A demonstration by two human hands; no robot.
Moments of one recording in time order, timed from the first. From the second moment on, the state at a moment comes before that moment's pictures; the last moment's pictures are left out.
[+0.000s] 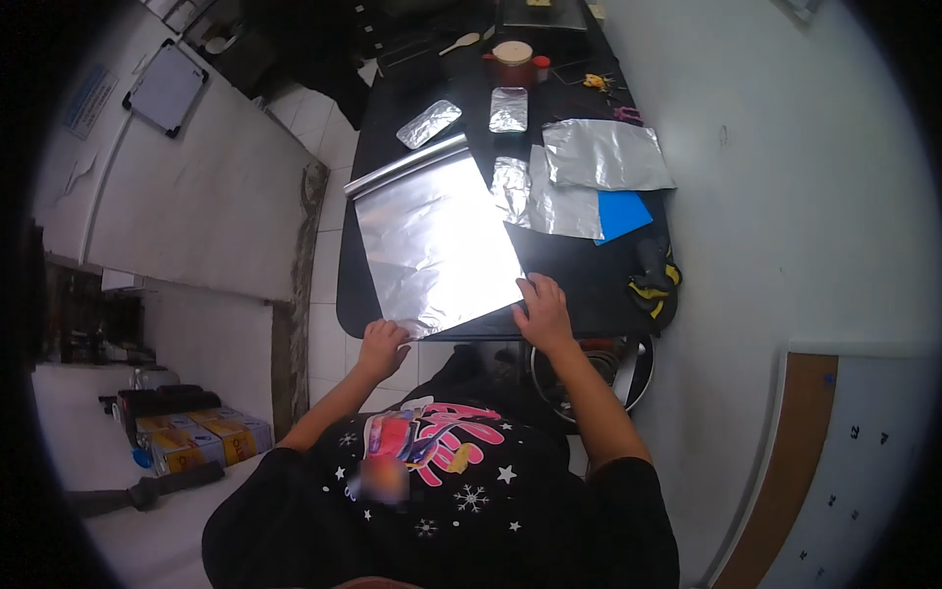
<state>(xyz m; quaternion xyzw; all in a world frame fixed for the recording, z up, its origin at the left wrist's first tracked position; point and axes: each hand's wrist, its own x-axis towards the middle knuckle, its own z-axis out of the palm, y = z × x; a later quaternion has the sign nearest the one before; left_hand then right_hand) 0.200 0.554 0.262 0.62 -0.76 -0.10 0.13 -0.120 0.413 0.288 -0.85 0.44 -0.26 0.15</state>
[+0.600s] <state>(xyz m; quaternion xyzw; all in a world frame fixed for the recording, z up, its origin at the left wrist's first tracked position) 0.218 0.592 0.275 0.66 -0.72 -0.11 0.19 -0.148 0.275 0.288 -0.79 0.59 -0.14 0.06</state>
